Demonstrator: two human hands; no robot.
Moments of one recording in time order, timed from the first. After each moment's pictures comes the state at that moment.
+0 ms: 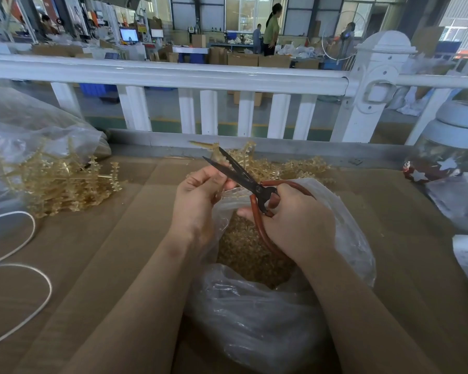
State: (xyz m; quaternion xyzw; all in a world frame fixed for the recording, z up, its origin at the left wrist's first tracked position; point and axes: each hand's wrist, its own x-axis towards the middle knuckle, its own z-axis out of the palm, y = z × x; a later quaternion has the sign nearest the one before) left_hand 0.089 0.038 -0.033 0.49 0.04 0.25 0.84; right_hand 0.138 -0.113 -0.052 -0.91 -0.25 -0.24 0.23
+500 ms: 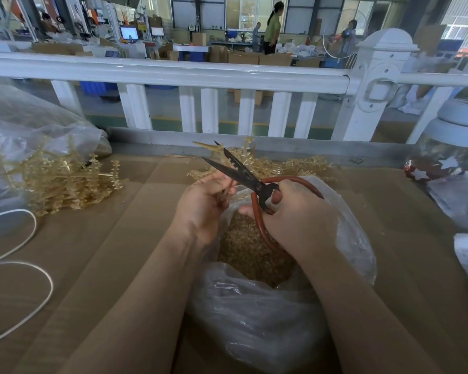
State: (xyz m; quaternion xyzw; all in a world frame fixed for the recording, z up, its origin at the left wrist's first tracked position) left_hand 0.092 0.042 -0.036 0.49 0.10 0.15 0.85; right_hand 0.138 -0.112 -0.051 -0.91 -0.23 -0.28 0.21
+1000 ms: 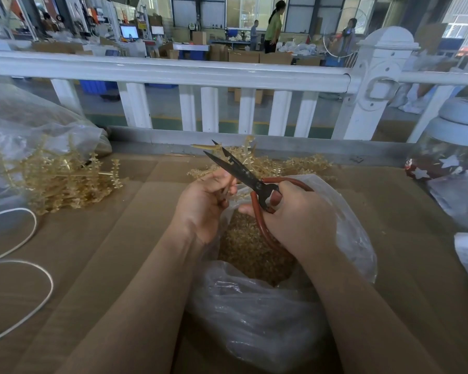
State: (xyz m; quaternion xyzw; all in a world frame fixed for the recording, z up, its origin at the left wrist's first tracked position) left_hand 0.090 0.042 -0.036 0.49 0.09 0.14 0.86; right_hand 0.138 -0.113 -0.051 -0.90 -0.26 -0.27 0.23
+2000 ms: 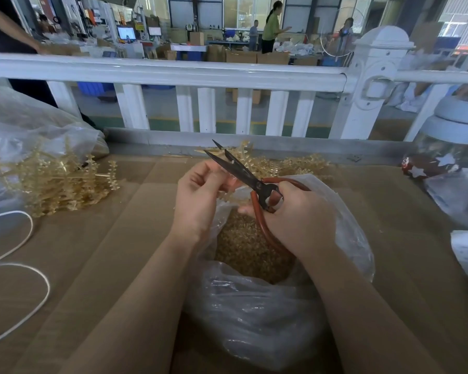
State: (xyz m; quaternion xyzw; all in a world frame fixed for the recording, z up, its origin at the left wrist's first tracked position) left_hand 0.094 0.039 -0.039 0.62 0.03 0.32 0.71; right_hand 0.139 -0.117 -0.050 -0.90 -0.25 -0.26 0.25
